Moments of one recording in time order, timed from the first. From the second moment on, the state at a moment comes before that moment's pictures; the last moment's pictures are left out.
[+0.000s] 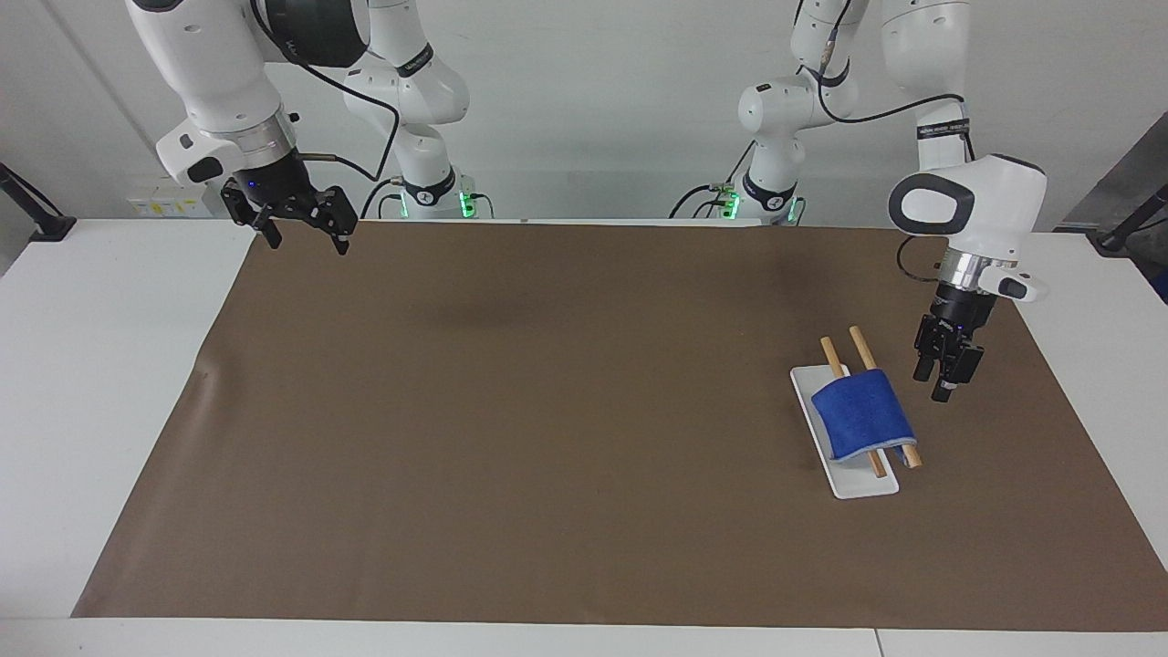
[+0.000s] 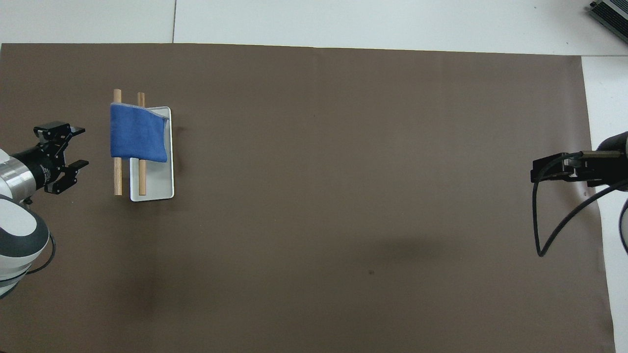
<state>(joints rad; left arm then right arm) 0.21 0.02 -0.12 -2.29 -0.69 2.82 -0.61 -0.05 -0.07 0.03 -1.69 -0.03 1.60 0.08</state>
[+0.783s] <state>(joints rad) 0.31 0.02 -0.11 -2.25 -0.39 2.65 -0.50 0.00 -0.07 -0.01 -1.70 -0.03 1.60 0.08</state>
